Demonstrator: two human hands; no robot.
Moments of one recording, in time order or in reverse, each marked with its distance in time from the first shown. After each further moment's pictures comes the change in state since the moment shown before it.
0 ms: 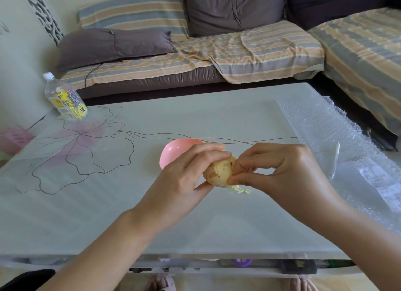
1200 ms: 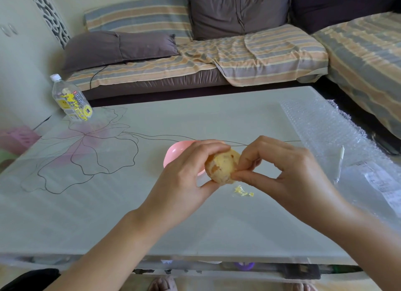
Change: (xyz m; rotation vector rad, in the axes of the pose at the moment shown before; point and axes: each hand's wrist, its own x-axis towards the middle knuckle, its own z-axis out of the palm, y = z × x) left_hand 0.004 0.008 -0.005 -0.053 0.081 -0.111; right_hand 0.006 0.008 0.001 -0.091 0.028 -0.222
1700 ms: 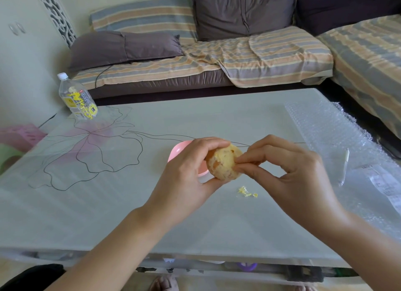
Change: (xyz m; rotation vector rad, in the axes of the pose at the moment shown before) left_hand 0.001 0.004 -0.004 -0.031 0.056 -0.081; right_hand -0.001 -0.004 0.014 -0.001 0.187 -0.019
